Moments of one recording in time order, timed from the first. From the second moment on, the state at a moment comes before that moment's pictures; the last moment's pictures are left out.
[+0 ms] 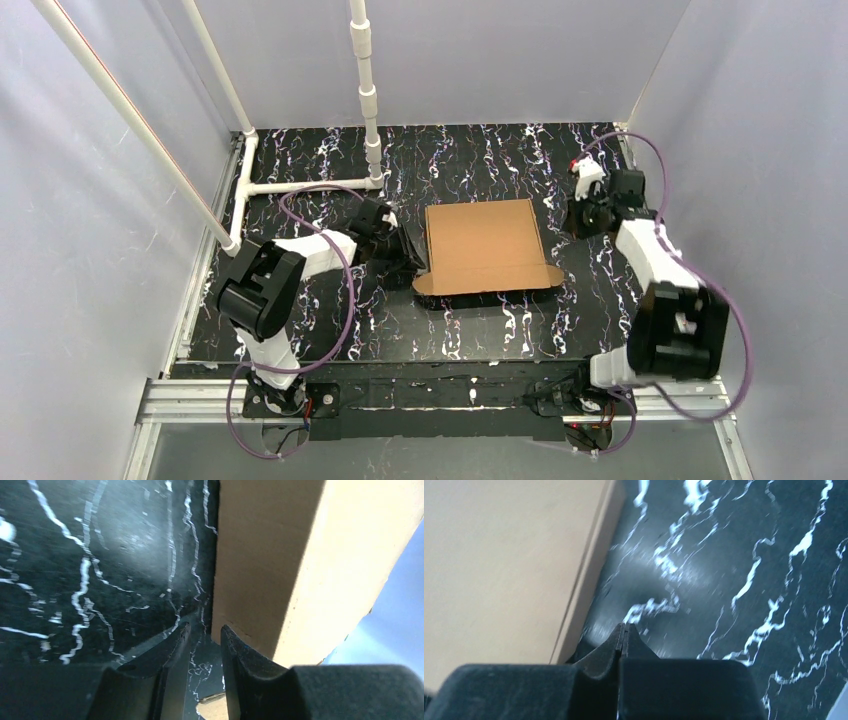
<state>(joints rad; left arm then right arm) -0.50 1.75 0.93 -0.10 0.36 -0.81 -0.09 1.32 0.91 -0.44 -0.44 -0.39</state>
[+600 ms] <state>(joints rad) -0.68 1.75 0.93 -0.07 0.35 -0.85 0.13 1.88 1.28 -0.27 -0.30 -0.20</state>
